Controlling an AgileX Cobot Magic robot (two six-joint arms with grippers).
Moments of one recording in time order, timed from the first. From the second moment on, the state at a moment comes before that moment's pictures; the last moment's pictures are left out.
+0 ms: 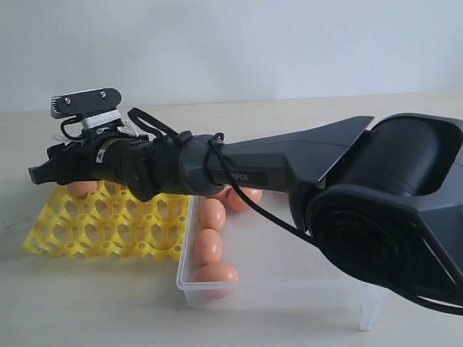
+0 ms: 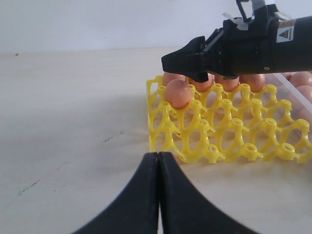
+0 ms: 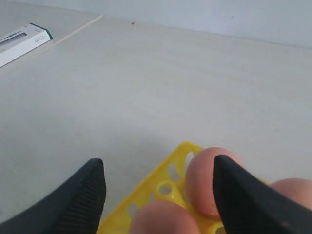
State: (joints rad) left arm -0.05 0.01 0.00 -0.19 0.37 0.14; right arm 0.88 2.48 -1.88 0.21 -0.11 0.03
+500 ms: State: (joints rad) left arm -0.05 0.01 0.00 -0.19 0.37 0.14; right arm 0.88 2.14 -1.83 0.20 0.42 -0.21
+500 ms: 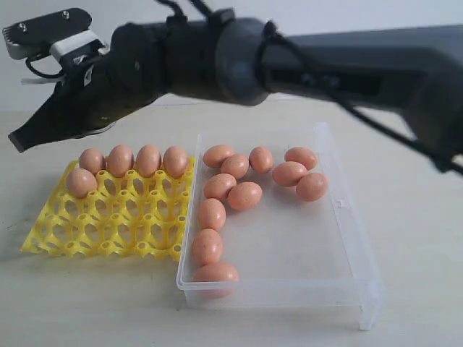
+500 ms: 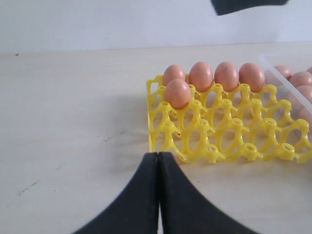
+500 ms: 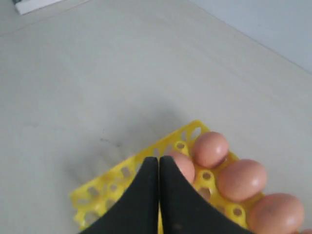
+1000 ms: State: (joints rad) left arm -0.05 0.01 0.00 -0.19 0.37 0.14; right arm 0.55 1.89 -1.38 0.11 0.59 -0.27
